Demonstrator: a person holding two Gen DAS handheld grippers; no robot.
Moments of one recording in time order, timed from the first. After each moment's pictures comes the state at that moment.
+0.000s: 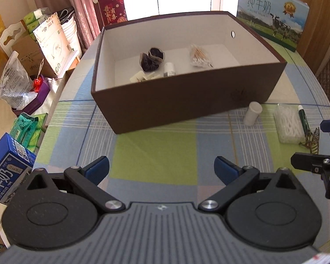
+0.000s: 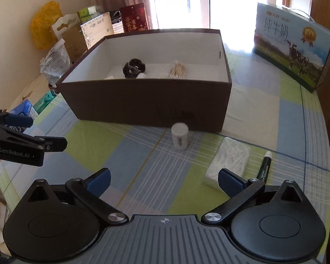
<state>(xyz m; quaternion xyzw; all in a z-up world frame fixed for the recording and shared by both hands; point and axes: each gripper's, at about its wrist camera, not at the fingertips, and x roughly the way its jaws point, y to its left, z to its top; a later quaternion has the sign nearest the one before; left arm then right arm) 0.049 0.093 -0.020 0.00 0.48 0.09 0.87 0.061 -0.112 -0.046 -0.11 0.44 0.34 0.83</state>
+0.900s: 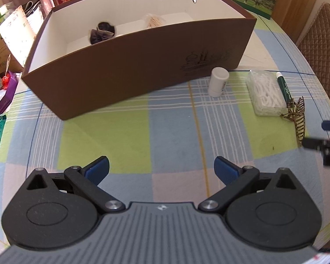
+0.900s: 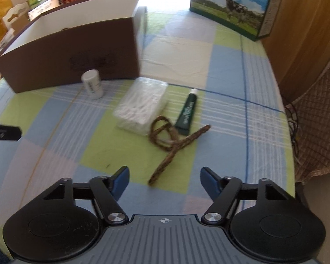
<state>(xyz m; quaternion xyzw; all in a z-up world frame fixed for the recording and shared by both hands) 0.075 0.047 -0.066 0.01 0.52 0.02 0.85 0.082 -0.197 -0.093 -0.11 0.48 0.20 0.84</state>
